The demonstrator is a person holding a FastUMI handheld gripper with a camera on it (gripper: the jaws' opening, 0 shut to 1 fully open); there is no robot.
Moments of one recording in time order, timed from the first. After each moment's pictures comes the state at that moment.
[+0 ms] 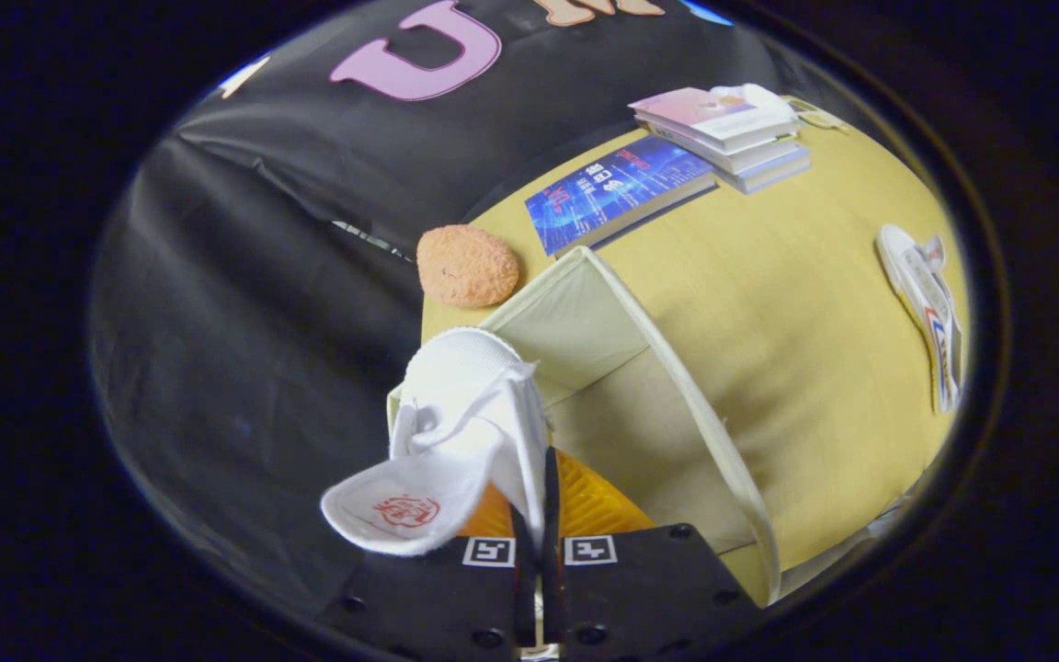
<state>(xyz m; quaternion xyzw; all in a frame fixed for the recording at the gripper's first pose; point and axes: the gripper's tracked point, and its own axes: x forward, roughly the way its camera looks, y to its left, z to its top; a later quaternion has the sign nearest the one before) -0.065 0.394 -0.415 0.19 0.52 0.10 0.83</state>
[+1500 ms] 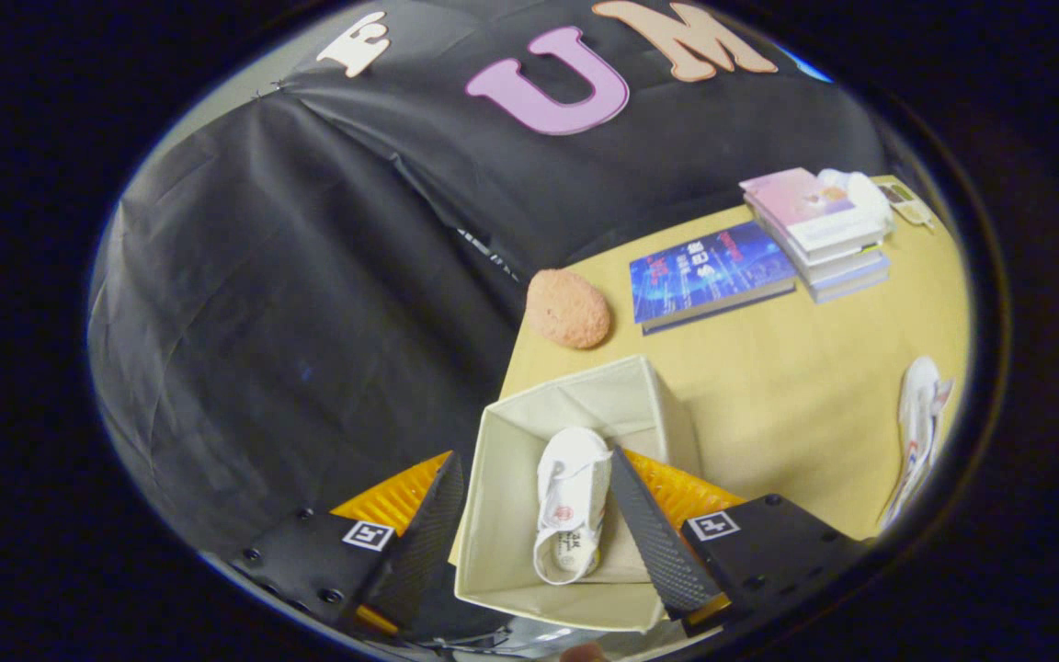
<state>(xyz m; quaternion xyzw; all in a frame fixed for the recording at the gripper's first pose) -0.054 0.356 -0.290 0.16 0.43 0.27 0.84</state>
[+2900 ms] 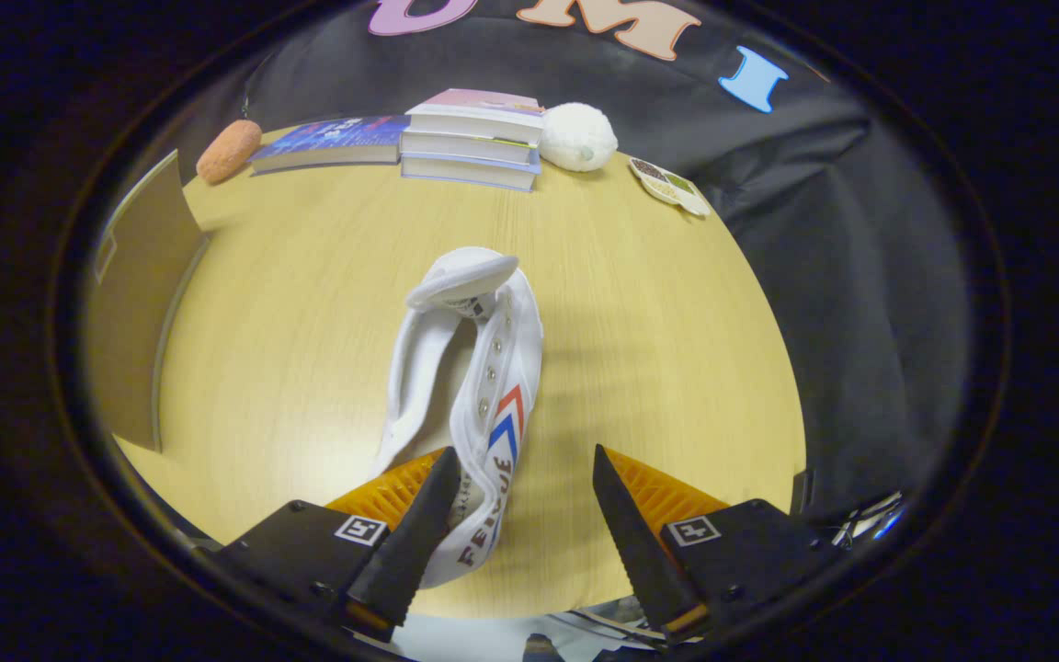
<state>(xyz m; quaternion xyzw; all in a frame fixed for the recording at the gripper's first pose) -0.045 -0.057 -0.462 -0.22 0.50 -0.04 0.84</state>
